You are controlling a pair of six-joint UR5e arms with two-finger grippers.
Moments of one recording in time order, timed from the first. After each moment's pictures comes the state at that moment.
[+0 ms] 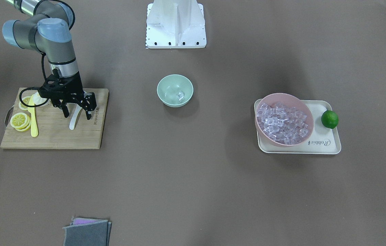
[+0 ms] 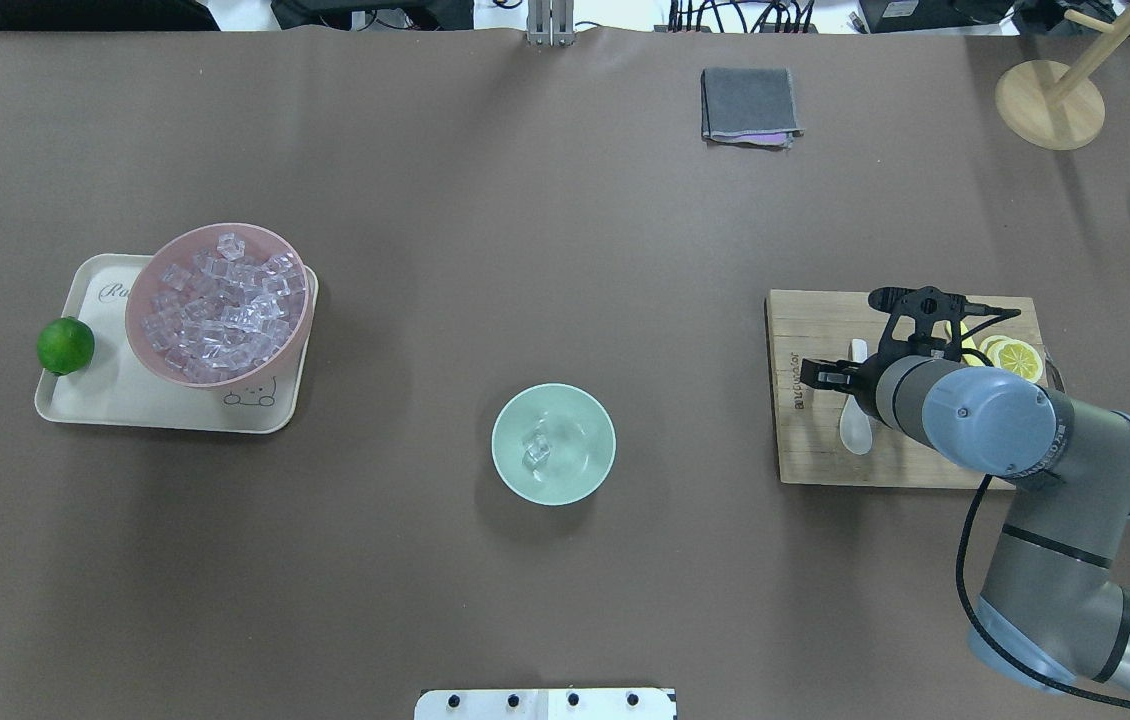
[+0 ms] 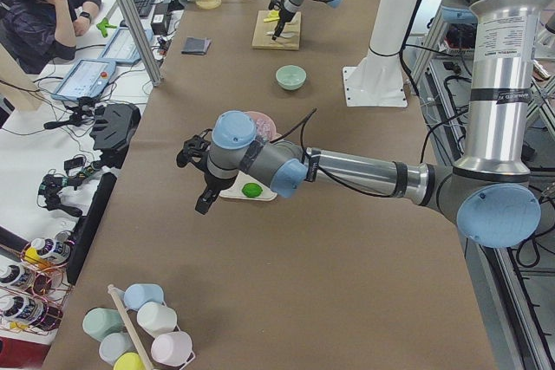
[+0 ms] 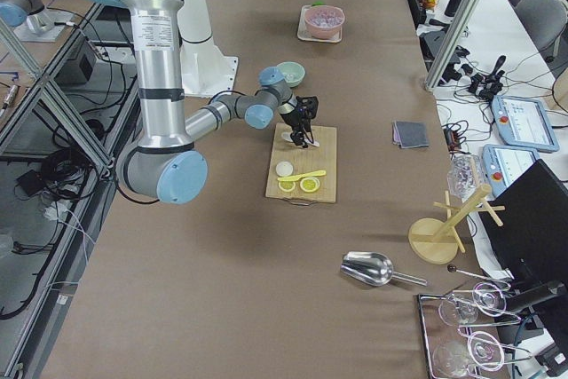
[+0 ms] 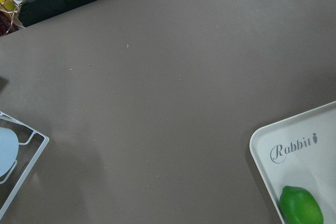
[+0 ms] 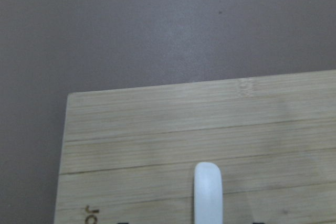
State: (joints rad) left arm -1.50 -1.57 -1.71 -1.97 -2.32 -0.03; right arm 0.49 -1.48 1.81 -1.09 1.44 1.35
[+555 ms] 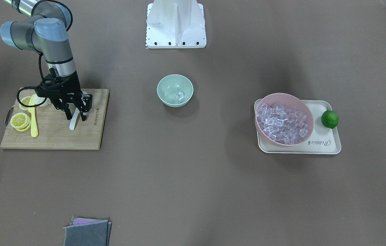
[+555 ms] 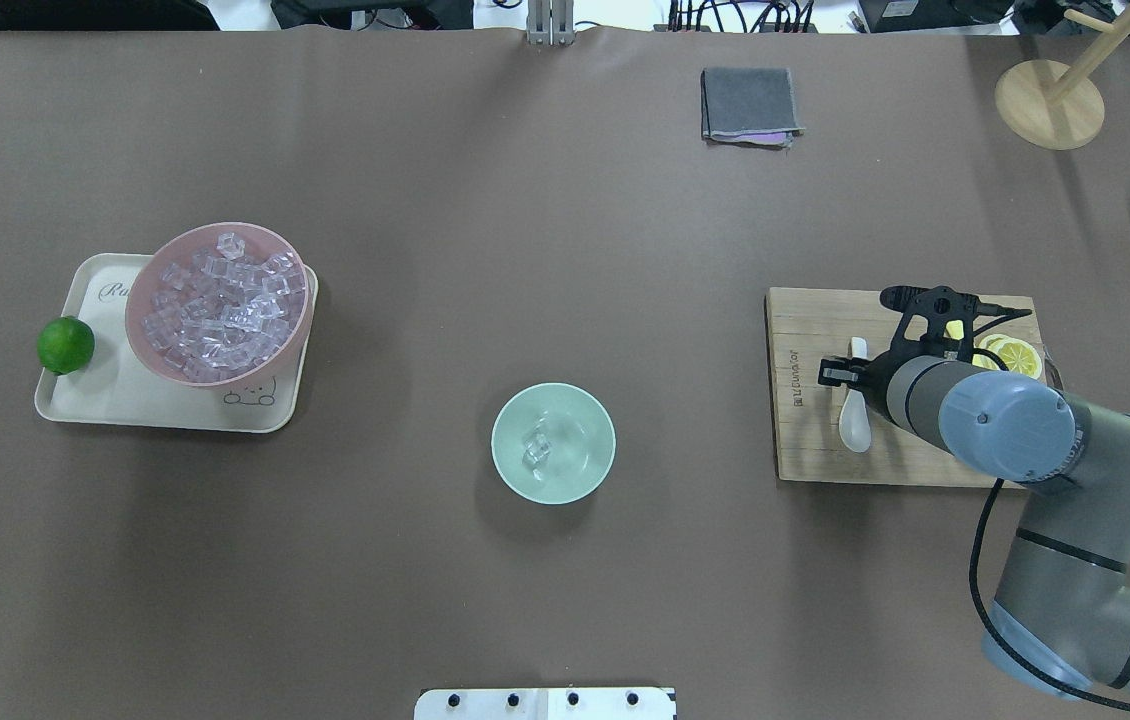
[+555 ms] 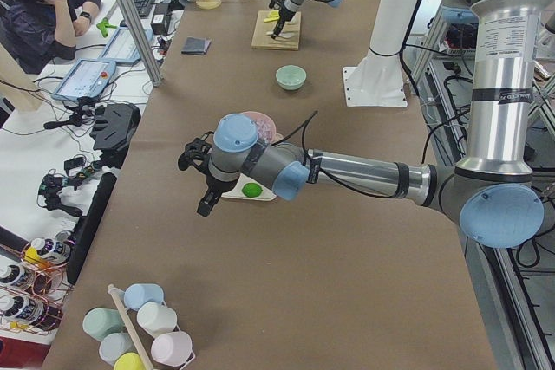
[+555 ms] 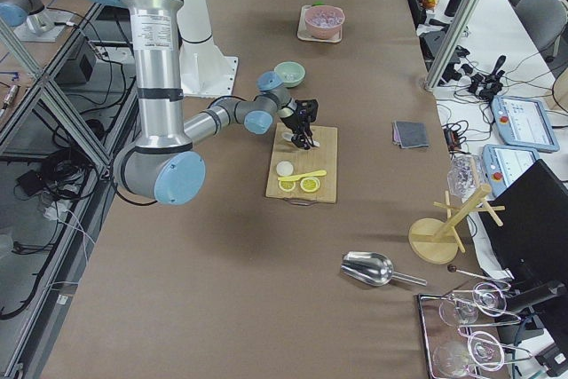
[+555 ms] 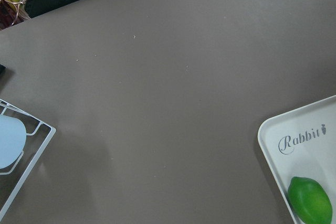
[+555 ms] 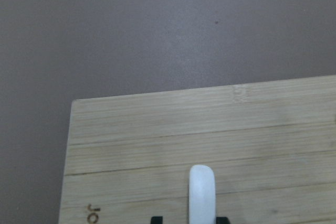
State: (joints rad) left arm -1.50 -1.56 -1.71 -1.98 -2.32 -0.04; right arm 0.50 -1.51 1.86 -1.09 1.43 1.36
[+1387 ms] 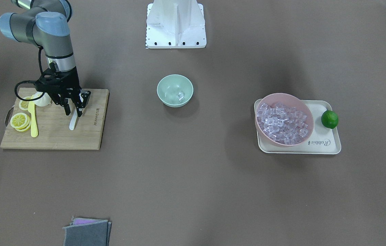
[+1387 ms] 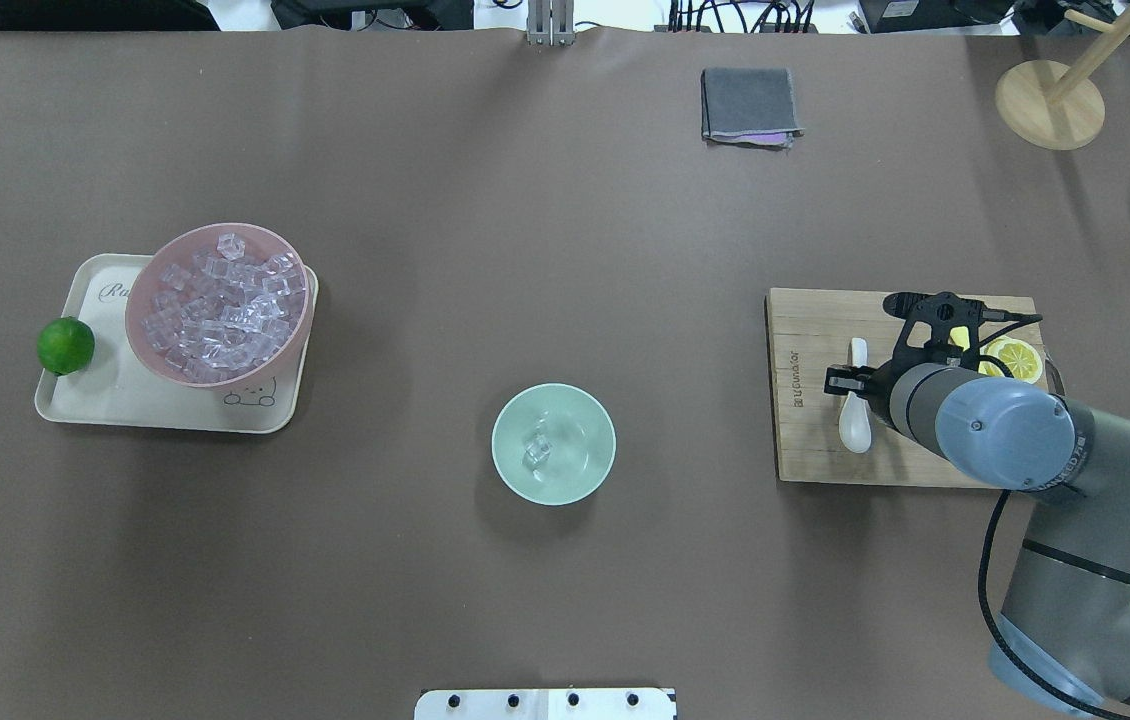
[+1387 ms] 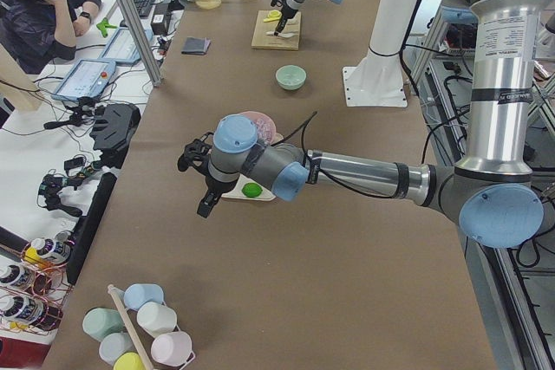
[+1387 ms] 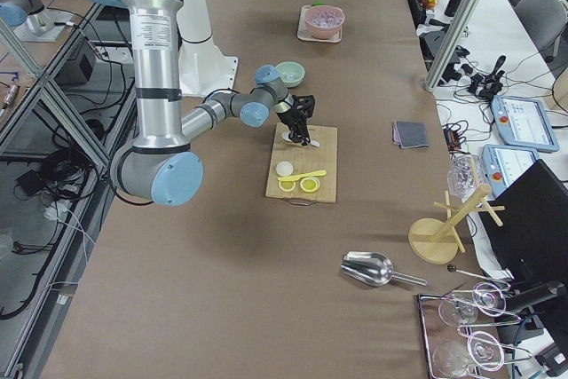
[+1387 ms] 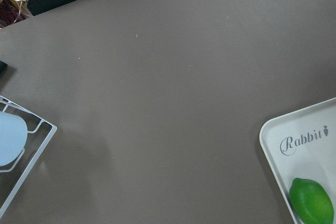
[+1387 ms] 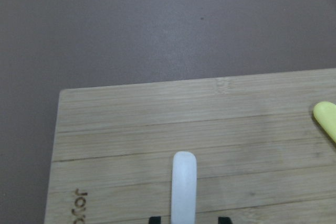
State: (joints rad) left arm -1.50 -1.56 -1.70 -1.98 -2.32 -0.05; right arm 0.48 -1.52 1.89 -1.17 1.42 1.37
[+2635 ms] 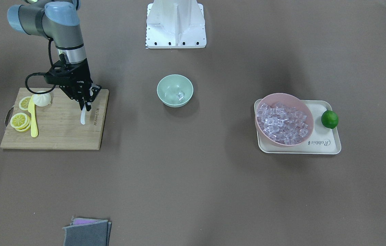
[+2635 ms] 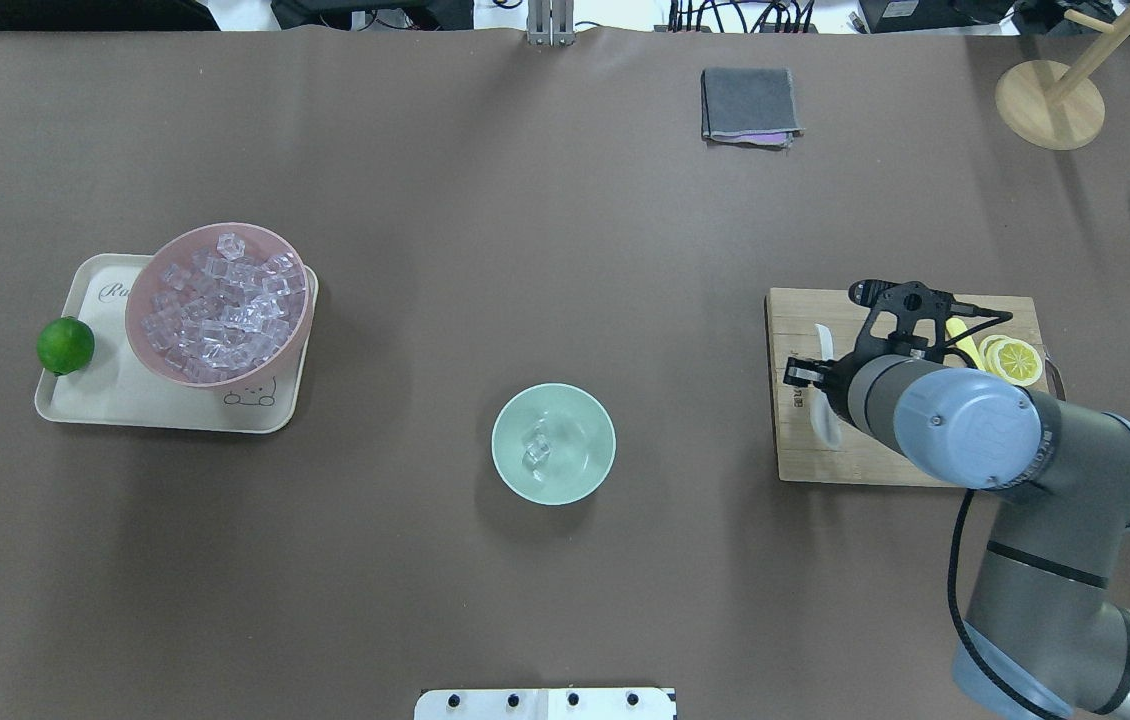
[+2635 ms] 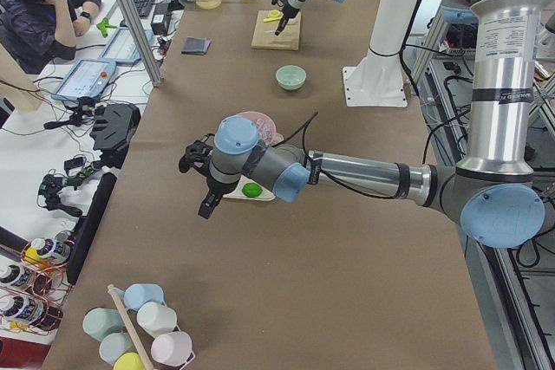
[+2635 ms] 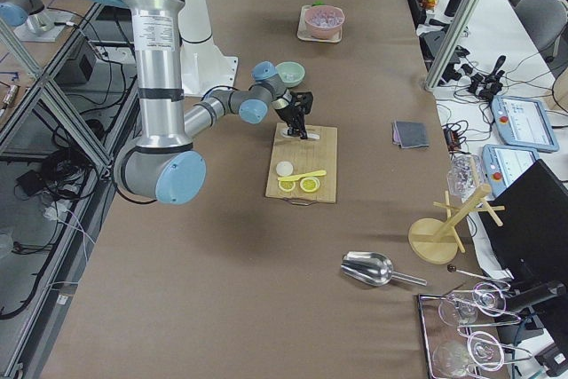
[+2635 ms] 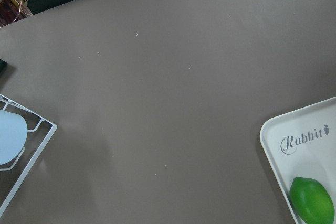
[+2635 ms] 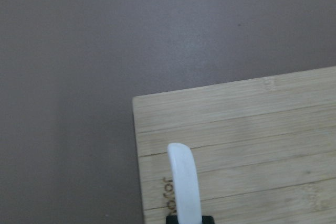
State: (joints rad) left arm -1.49 -1.56 -1.71 -1.98 -2.32 -0.05; right arm 0.46 -1.41 1.98 -1.35 1.42 1.47
